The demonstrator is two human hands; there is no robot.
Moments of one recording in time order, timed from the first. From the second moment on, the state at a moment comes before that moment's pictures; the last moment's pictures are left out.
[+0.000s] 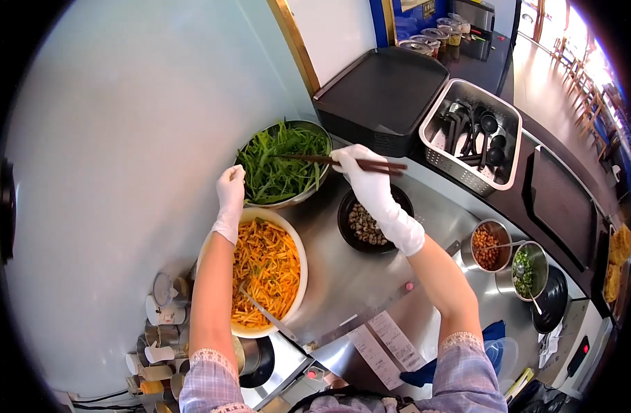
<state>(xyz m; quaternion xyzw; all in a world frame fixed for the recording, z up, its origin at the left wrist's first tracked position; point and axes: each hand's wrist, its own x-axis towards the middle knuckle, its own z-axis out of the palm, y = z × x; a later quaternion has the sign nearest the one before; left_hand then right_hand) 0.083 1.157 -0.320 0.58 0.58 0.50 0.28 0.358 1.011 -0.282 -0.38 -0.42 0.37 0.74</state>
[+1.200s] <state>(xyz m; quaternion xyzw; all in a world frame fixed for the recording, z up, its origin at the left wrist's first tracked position) 0.053 1.151 -0.175 0.55 0.37 0.71 0.24 0.396 0.961 -0.256 -0.45 -0.56 0.27 0.64</state>
